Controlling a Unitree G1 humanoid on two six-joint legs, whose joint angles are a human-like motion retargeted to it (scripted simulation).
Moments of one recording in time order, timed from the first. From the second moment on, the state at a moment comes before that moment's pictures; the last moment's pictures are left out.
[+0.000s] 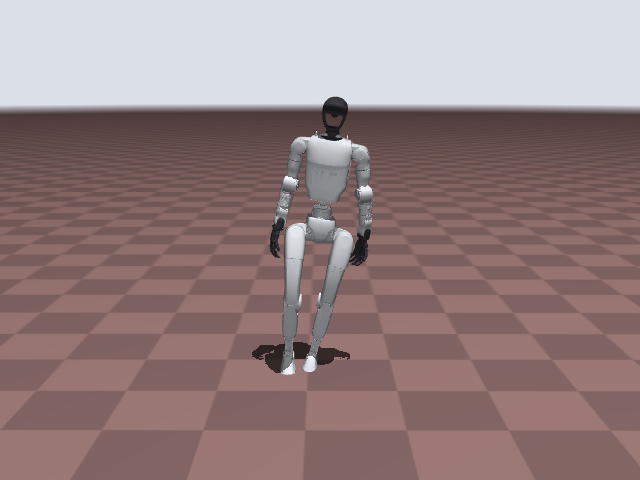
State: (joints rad) left arm 0.06 0.18 0.45 1.62 -0.30 0.19 -0.12; right arm 0.09 -0.12 0.01 1.42 -0.34 -0.04 -0.05; waist -0.21 0.01 -0.01; left_leg -0.02 -0.16 -0.15 0.13 -0.14 0.12; right_leg -0.32 0.03 -0.10 0.56 0.06 0.06
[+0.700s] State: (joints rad) left arm 0.18 0.19 0.34 1.63 -0.09 0.23 -0.31; right arm -0.02 -0.15 0.05 1.41 -0.42 -0.02 0.05; waist -0.25 -0.12 -0.02; left_leg -0.42 -0.18 0.32 0.99 -0.04 0.14; right_leg -0.10 -0.12 -0.21 0.07 0.05 -0.02
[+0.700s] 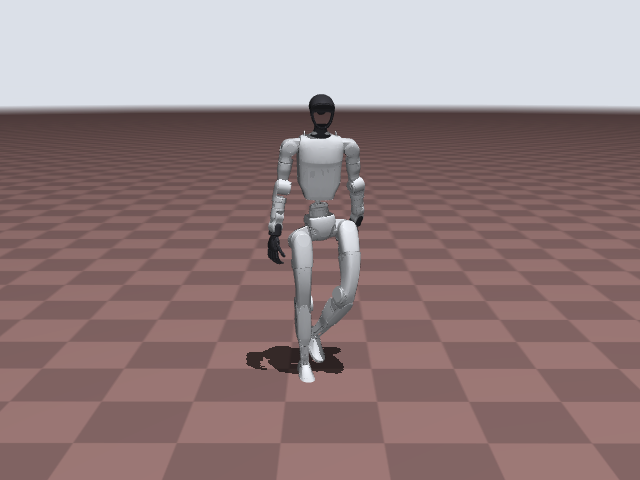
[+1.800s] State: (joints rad) left arm 0.03 0.08 0.52 1.58 -0.36 0.16 -0.11; right arm 0.12 -0.14 -0.12 1.50 -0.31 -0.03 0.01; waist -0.30 -0.05 -0.03; left_leg 0.21 -0.18 -0.07 0.13 -0.22 0.05; right_leg -0.38 -0.10 -0.23 0.09 0.19 0.06
